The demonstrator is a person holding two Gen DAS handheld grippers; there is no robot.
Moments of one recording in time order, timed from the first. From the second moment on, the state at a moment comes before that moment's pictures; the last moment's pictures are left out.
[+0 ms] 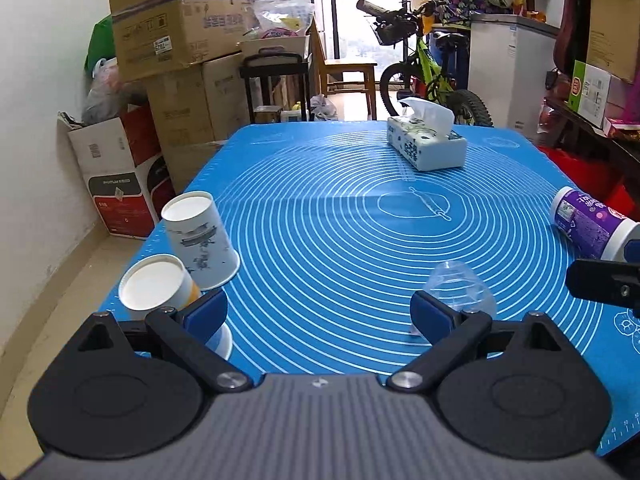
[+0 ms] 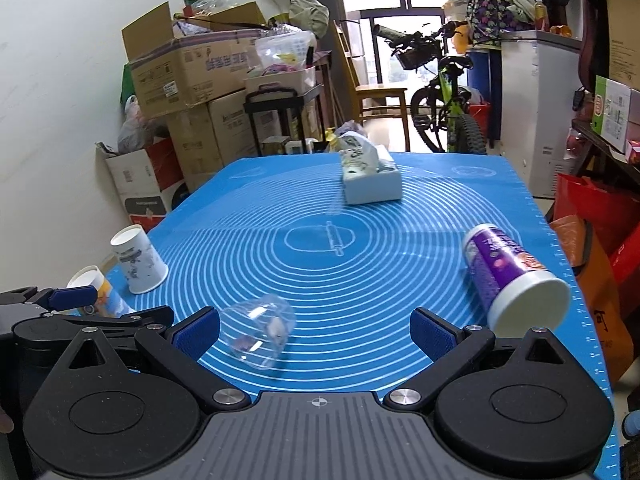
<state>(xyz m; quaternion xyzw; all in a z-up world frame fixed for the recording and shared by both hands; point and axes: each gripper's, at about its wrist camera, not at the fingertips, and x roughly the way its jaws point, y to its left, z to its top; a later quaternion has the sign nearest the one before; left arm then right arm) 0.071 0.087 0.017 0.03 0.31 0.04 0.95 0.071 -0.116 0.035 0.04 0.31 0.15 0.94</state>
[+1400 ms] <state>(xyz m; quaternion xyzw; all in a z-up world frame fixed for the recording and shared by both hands) 0.116 0.117 0.009 0.05 0.28 0.07 0.96 0.215 -0.065 -0.024 0.14 0.53 0.19 0.81</state>
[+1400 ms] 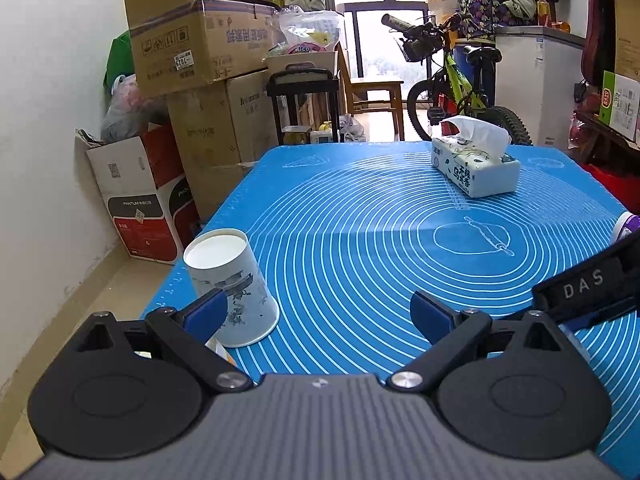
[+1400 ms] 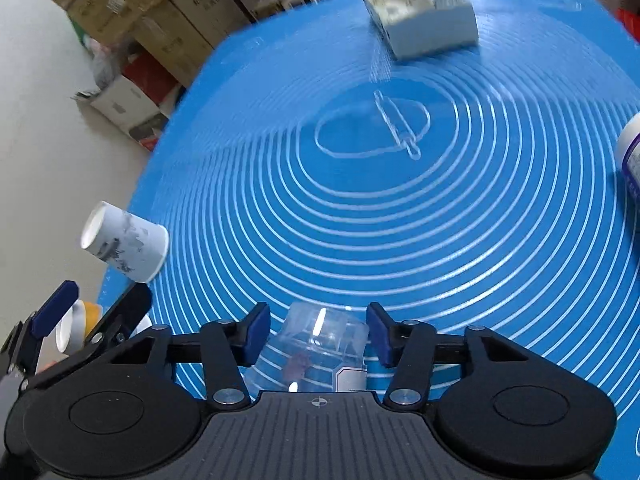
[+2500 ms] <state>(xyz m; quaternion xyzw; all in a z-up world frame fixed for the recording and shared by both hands) 0.057 0.095 0.001 0.03 0.28 0.03 0.96 0.061 -0.073 -0.033 -0.06 0.28 0.21 0.94</state>
